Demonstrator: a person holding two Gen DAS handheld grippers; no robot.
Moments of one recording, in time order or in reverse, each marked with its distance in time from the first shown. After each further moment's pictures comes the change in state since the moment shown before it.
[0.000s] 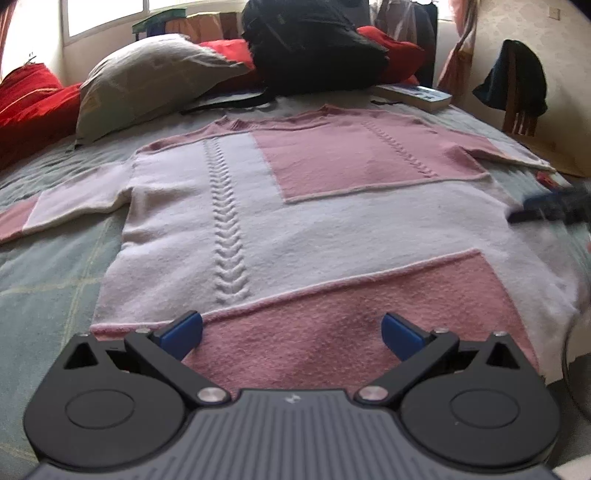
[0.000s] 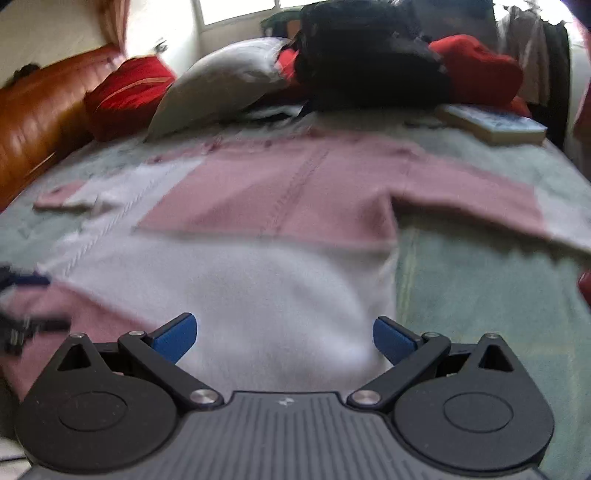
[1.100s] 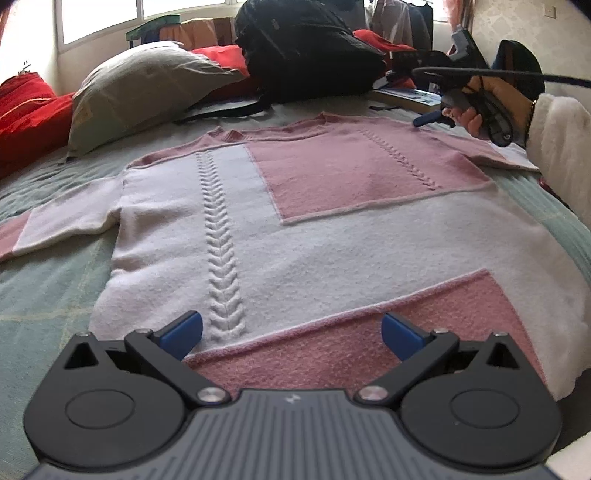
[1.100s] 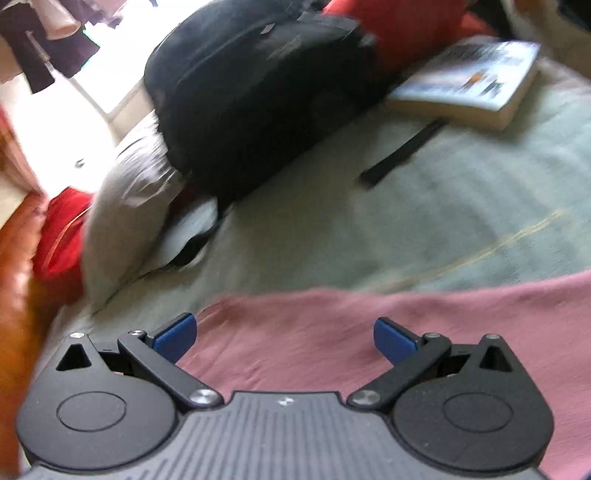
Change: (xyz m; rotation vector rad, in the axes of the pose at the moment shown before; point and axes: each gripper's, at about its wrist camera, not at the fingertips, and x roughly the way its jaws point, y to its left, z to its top) left arm 0.017 0.000 0.015 0.015 -0.009 0.004; right arm 0.186 -0.129 0.178 0.512 0.006 0.134
